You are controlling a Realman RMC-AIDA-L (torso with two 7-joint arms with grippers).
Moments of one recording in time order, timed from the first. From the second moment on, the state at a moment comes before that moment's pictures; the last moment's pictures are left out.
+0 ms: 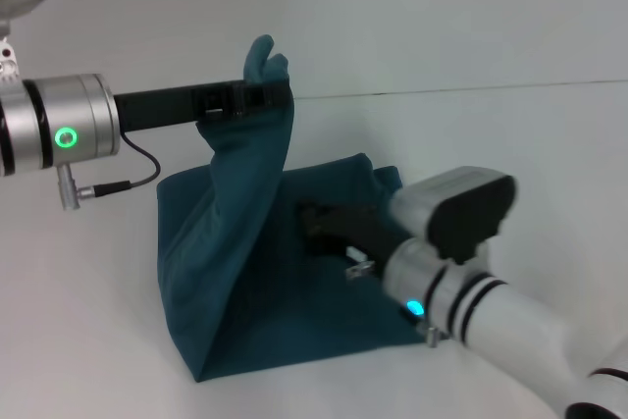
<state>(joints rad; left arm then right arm) -0.74 -2.16 0.73 0.89 1.98 1.36 -2.13 0.68 2.09 0.39 0.54 -1.99 -0.61 0.22</state>
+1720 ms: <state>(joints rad) -0.86 -2.18 0.96 0.23 1.69 1.07 -1.73 0.65 2.09 0.49 0.15 -1.98 -0.90 0.45</state>
